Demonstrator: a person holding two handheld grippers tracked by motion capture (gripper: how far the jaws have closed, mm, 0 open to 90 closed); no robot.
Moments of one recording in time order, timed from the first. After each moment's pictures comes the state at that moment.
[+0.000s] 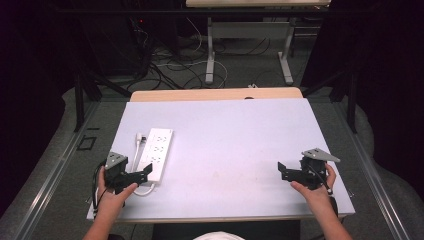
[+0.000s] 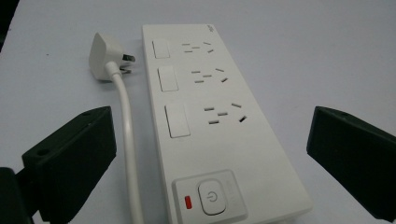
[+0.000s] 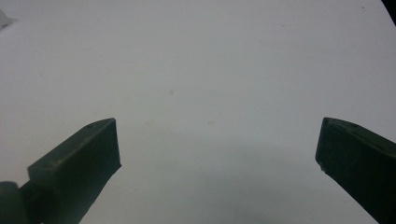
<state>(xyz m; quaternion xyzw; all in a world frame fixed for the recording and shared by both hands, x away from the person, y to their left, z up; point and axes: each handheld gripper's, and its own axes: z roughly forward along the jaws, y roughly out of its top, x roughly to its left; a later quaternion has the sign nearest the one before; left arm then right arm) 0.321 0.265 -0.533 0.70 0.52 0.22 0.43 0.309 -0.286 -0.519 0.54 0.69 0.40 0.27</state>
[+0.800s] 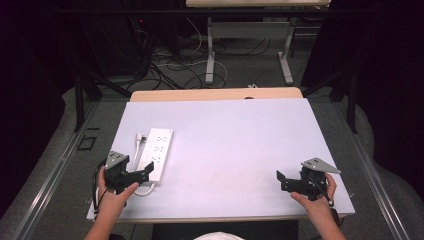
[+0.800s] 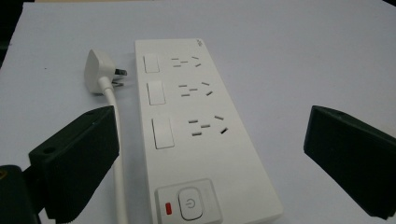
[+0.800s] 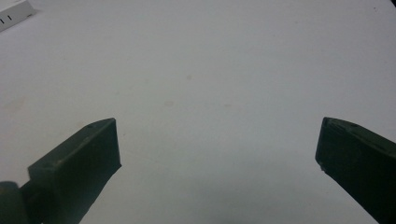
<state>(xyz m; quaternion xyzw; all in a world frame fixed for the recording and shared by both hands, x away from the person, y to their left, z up) 0.316 0.256 -0.517 0.70 0.51 0.23 0.43 0.289 -0.282 -0.529 0.53 0.69 0.42 0.27</state>
